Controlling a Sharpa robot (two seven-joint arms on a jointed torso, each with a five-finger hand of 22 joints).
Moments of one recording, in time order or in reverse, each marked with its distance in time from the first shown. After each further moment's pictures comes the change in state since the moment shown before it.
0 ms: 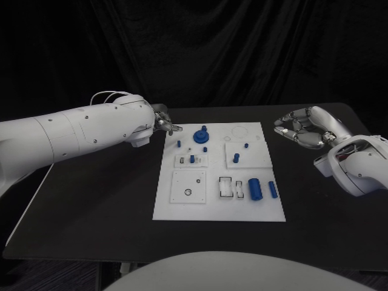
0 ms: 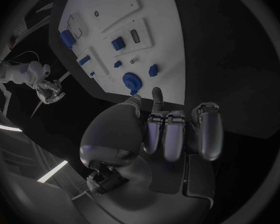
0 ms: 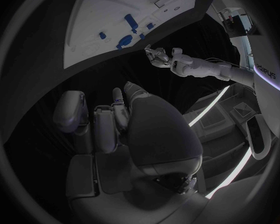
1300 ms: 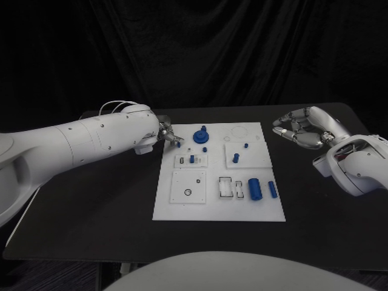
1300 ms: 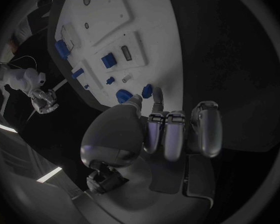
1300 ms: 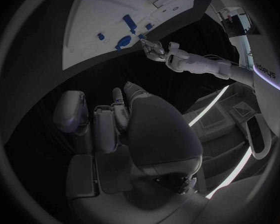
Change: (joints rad) left arm -0.063 0.083 0.000 -0.134 -0.001 0.075 0.042; left_hand 0.016 0.016 -0.015 -0.002 0.009 0.005 0.005 -0.048 -0.038 0.000 0.007 0.000 0.000 -0.002 0.009 0.000 0.000 0.000 -0.014 0.014 -0.020 0.000; right arm 0.000 0.000 0.000 0.003 0.000 0.008 -0.001; right_hand 0.000 0.000 0.000 0.000 0.004 0.000 0.000 0.000 -0.002 0.000 0.000 0.000 0.000 0.000 0.000 0.000 0.000 0.000 0.000 0.000 0.000 0.000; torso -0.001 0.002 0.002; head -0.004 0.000
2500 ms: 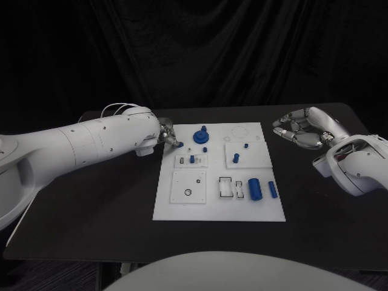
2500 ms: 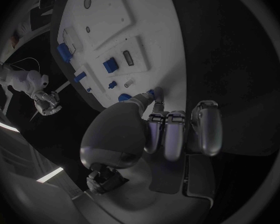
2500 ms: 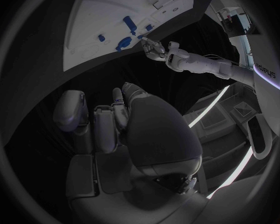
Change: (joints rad) left arm -0.013 0.006 0.000 -0.015 0.000 0.017 0.044; left_hand 0.101 -0.038 0.237 -0.128 0.286 0.015 -0.001 -0.052 -0.036 0.000 0.000 0.000 0.000 0.000 0.000 0.000 0.000 0.000 -0.004 -0.004 -0.014 0.001; right arm 0.000 0.003 0.000 -0.004 -0.004 0.012 -0.010; right_hand 0.012 -0.004 0.013 -0.013 0.055 0.000 0.000 0.000 -0.006 0.000 0.000 0.000 -0.009 0.000 0.000 0.000 0.000 0.000 0.000 0.000 -0.014 0.000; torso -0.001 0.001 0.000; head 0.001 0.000
